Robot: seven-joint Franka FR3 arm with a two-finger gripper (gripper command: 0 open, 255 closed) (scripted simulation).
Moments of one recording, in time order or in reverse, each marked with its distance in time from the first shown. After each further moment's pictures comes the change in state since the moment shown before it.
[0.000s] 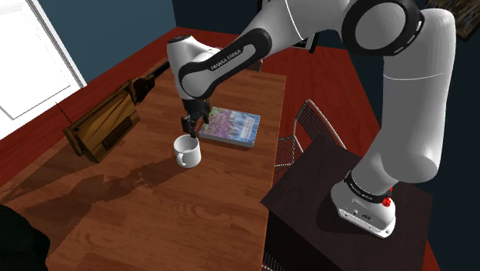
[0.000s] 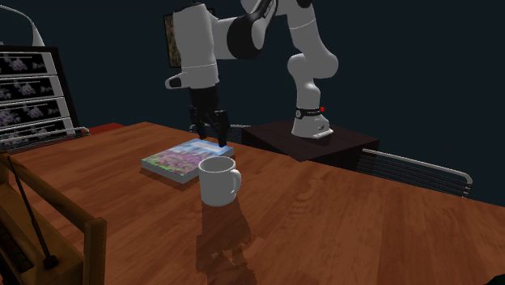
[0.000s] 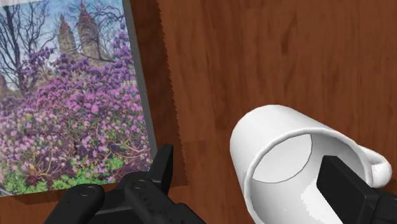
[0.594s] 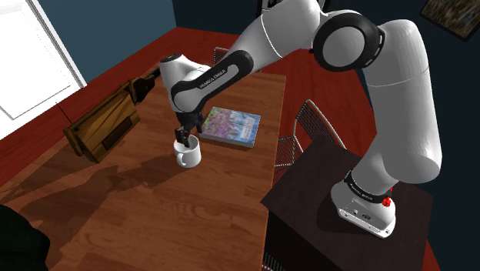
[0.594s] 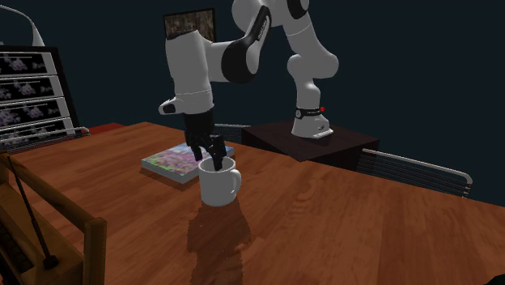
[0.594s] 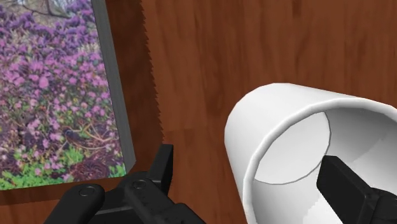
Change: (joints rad) arm 0.037 0.179 -0.013 0.137 -0.032 0.031 0.015
